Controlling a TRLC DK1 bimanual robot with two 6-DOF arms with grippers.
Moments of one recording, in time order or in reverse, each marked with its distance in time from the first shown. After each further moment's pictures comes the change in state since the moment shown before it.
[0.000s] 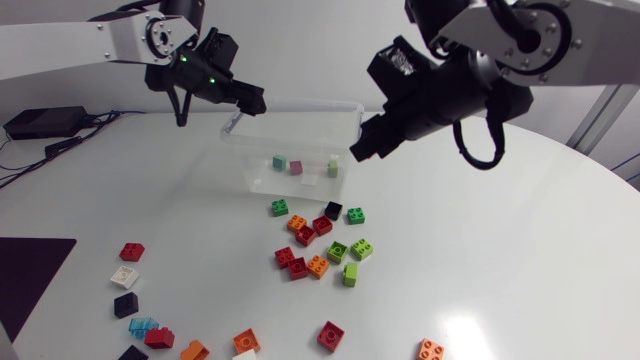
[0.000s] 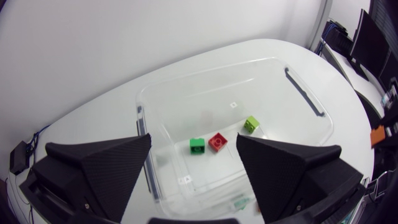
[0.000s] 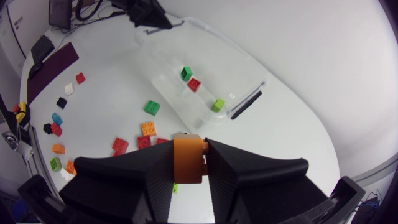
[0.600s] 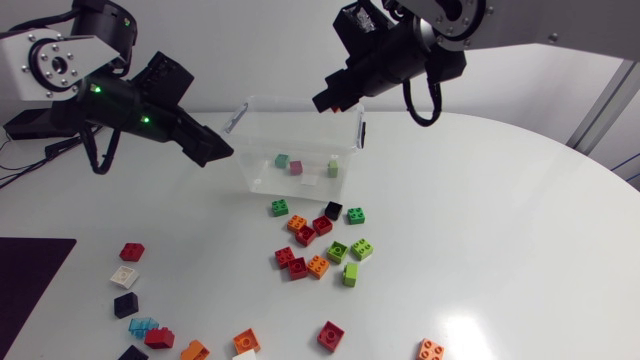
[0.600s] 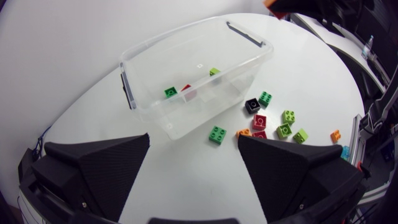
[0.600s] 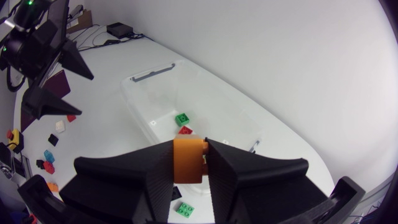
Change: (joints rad) left arm 0.050 -0.463 -0.516 -0.044 0.115 0.249; right arm 0.003 0.237 0.273 0.141 -0.016 0.000
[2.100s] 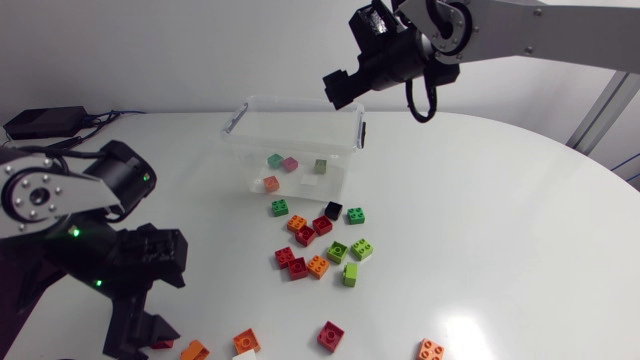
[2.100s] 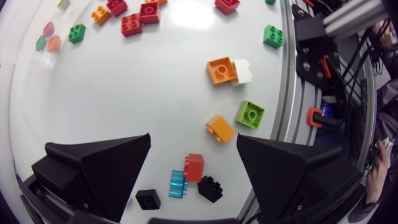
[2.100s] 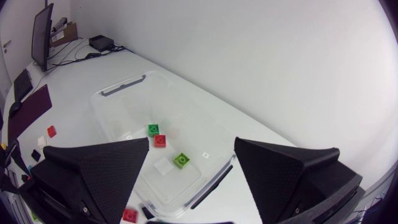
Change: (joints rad) left arm -0.157 -0.301 -0.496 -0.457 -0.111 0.522; right arm -0.087 0.046 -0.023 0.151 -0.008 -0.006
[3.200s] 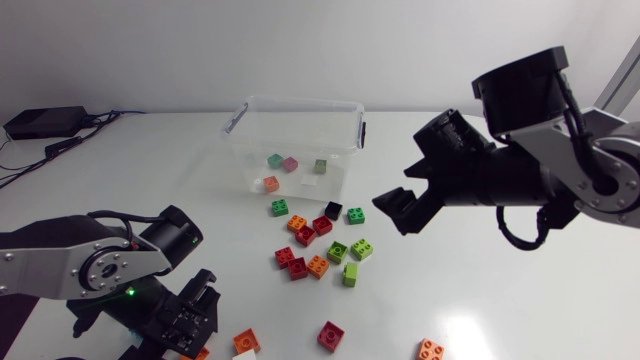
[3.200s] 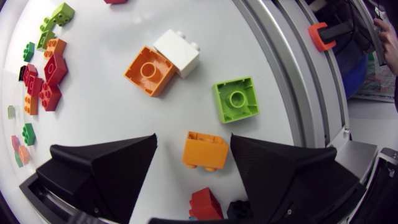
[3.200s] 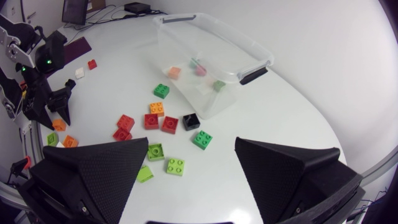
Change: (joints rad) left arm -0.161 0.154 -0.207 0.290 0.001 0.483; right arm 0.024 -0.595 -0.766 0.001 -0.086 -0.063
